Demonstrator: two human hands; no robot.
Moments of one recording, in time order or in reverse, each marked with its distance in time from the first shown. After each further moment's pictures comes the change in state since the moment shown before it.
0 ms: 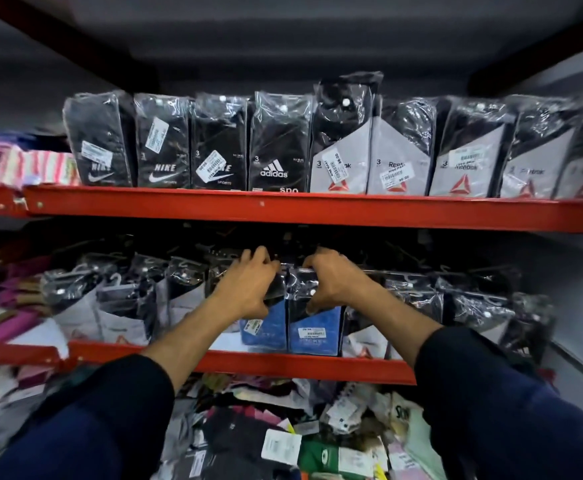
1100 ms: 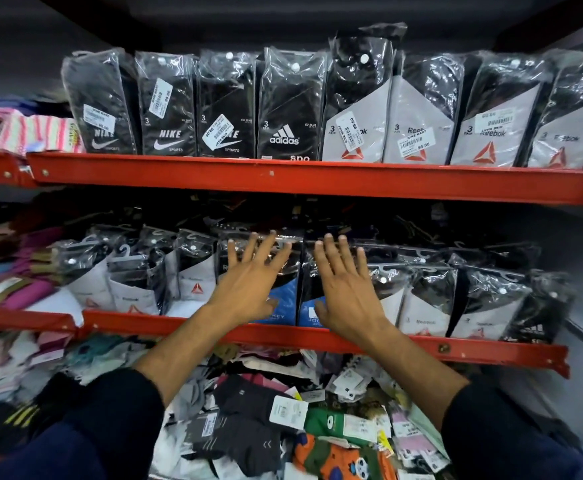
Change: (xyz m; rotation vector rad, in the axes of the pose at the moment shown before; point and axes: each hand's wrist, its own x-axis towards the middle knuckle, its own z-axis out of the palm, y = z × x) left_hand -0.032 0.000 0.046 -0.069 0.080 0.000; right_hand -0.053 -0.007 0.073 -0.119 0.219 -0.011
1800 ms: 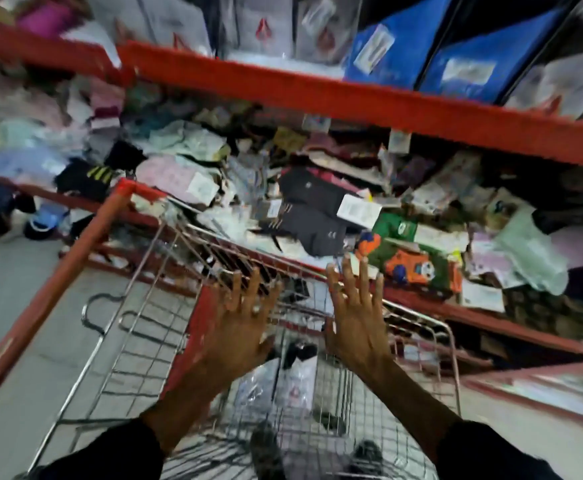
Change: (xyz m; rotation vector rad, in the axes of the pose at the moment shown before) left_hand -0.366 0.057 0.245 -0.241 -0.434 -0.228; right_hand -0.266 -0.147 0.218 0.226 -0.441 -0.026
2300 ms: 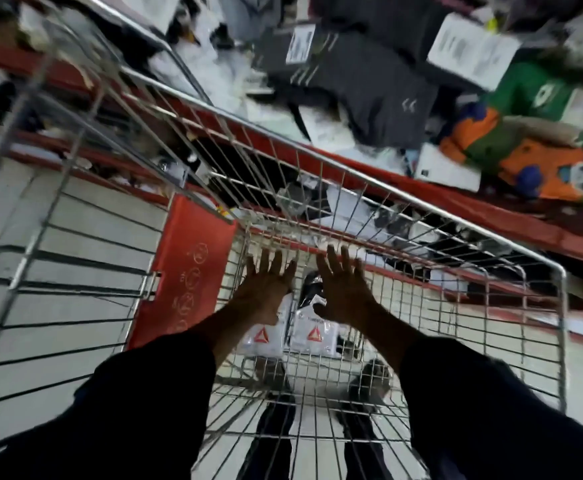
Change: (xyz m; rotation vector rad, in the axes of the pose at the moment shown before) left_hand 0.037 -0.026 0.217 0.014 -0.763 0.045; right_hand 0.013 -0.001 0.263 0.019 -0.722 -0.061
